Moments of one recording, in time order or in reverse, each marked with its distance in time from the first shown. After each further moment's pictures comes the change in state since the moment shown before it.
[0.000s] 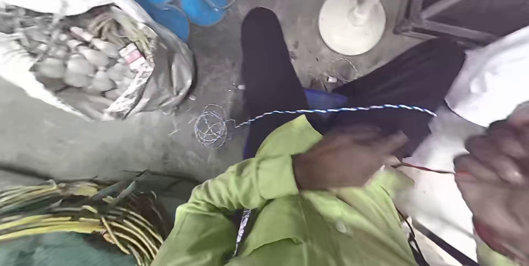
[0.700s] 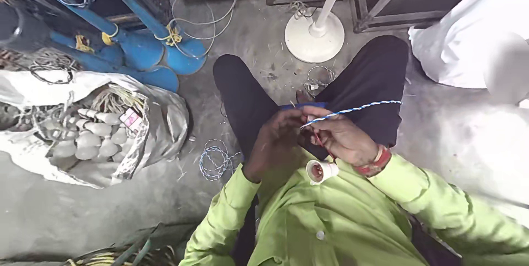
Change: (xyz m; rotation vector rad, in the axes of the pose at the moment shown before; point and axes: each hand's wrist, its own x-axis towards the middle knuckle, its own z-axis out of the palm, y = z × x) left_hand -0.016 -0.068 -0.052 -0.615 0.131 -0.374; right_hand 0.057 0.097 0.071 0.311 -0.083 0.584
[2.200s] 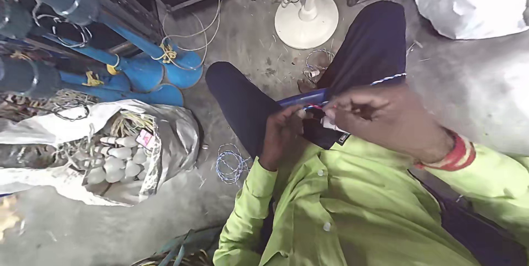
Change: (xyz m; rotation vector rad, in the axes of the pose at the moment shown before) left_hand 0.015 -0.022 0.010 0.066 0.028 -0.023; right_hand -0.052 -0.043 -0.003 -0.972 0.053 -0.851
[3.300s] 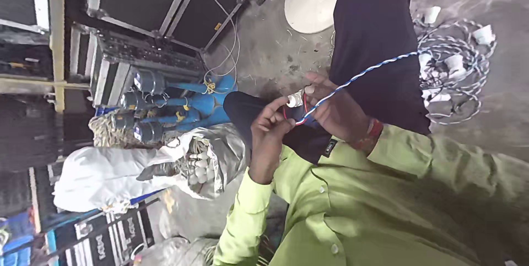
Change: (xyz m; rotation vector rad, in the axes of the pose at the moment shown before) left_hand 0.046 0.083 0.043 0.257 0.167 -0.238; right_hand 0.024 0.087 0.040 1.527 0.404 0.558
